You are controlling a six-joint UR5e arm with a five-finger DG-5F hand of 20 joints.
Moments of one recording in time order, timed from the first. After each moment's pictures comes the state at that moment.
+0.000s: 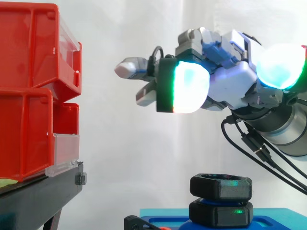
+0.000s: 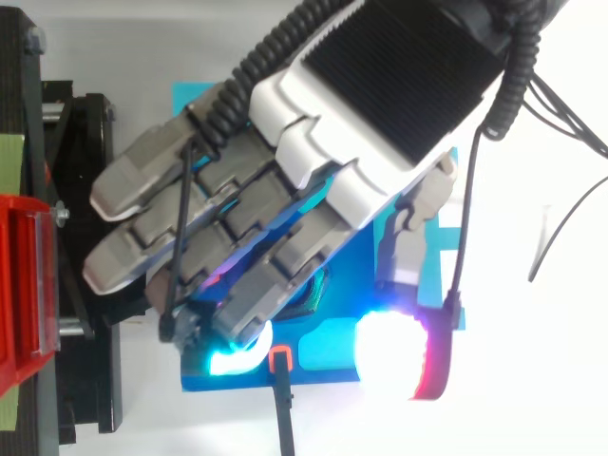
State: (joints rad) arm -0.13 -2.47 -0.92 -2.35 -2.44 -0.96
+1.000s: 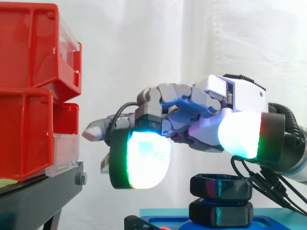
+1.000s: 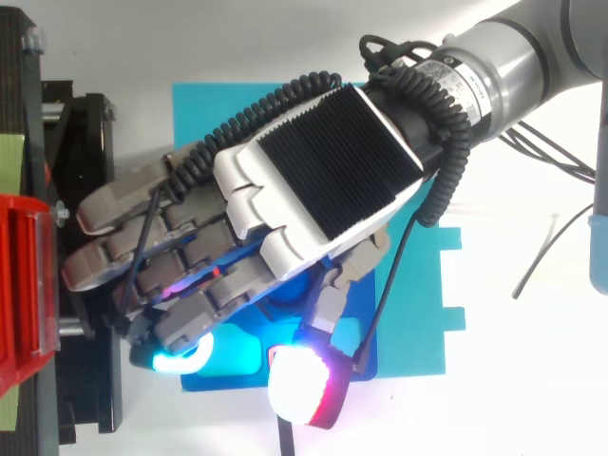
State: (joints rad) arm -0.06 -2.47 -1.04 -2.41 -2.21 -1.13
